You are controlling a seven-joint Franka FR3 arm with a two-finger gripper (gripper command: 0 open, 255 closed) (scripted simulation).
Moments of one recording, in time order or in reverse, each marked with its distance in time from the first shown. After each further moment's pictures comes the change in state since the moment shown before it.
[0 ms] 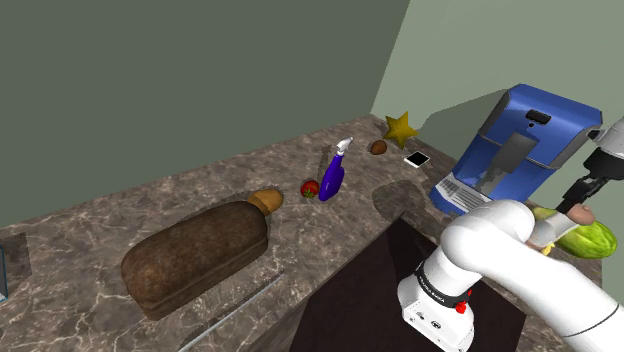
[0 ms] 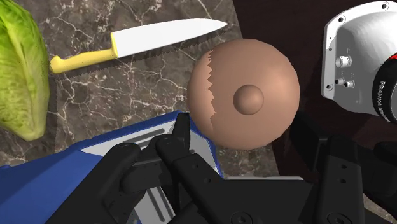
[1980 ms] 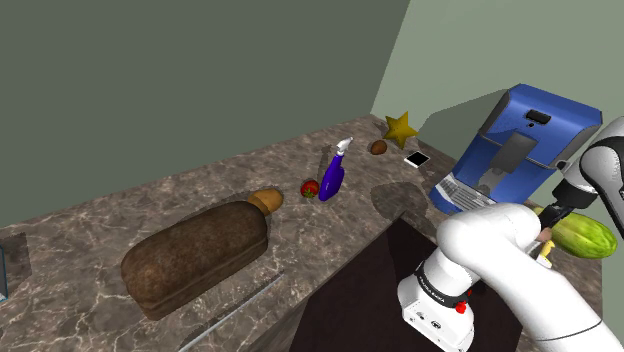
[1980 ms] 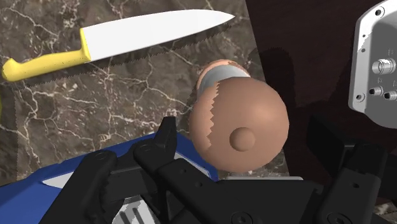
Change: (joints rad) arm -0.152 -0.133 -0.214 -0.216 -0.185 0.103 -0.048
